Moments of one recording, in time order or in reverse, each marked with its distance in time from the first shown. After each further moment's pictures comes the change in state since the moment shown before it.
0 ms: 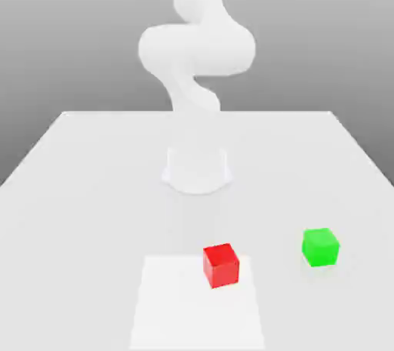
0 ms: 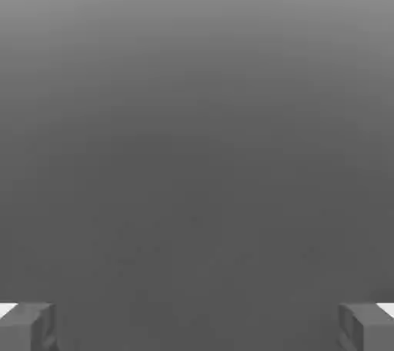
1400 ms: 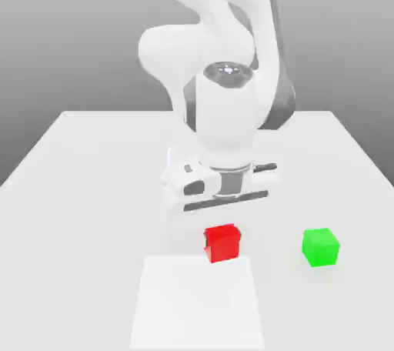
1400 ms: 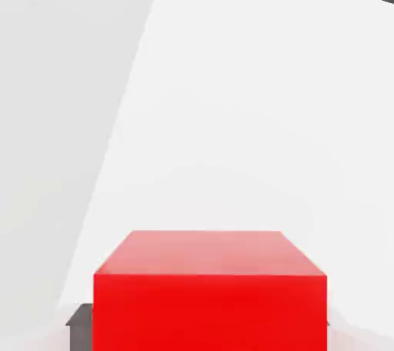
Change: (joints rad) arm 0.176 0.662 0.047 -0.497 0.009 0.438 -0.261
